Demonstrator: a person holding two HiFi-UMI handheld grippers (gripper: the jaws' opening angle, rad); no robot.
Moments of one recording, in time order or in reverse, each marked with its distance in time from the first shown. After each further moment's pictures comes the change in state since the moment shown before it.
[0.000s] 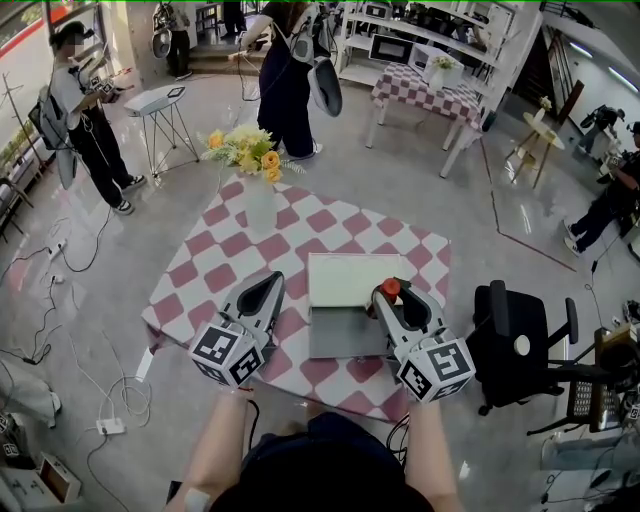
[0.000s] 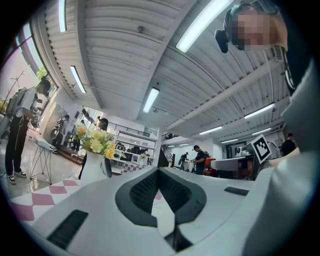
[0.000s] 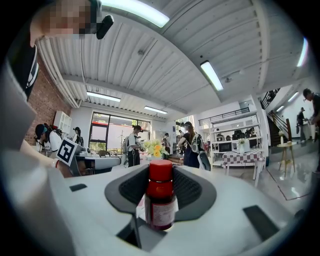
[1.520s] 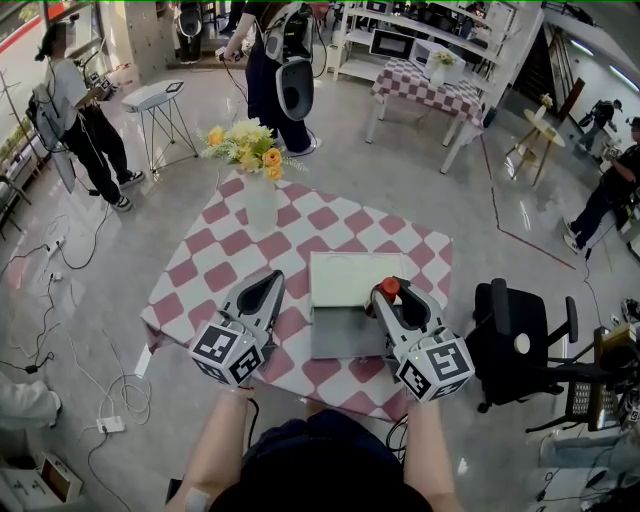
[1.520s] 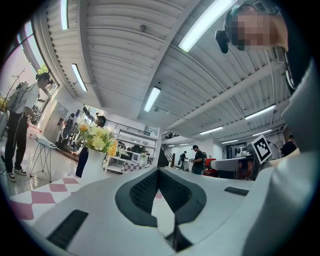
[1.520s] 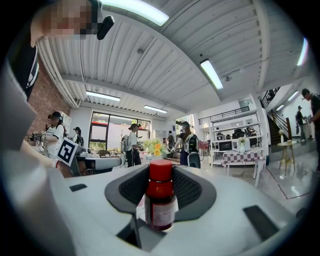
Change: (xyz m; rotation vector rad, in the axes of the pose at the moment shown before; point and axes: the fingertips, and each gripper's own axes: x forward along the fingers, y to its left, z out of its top) left arm 0.005 0.011 -0.008 -0.015 0.007 -0.001; right arm 0.011 0.000 -0.006 0.004 0.006 -0.001
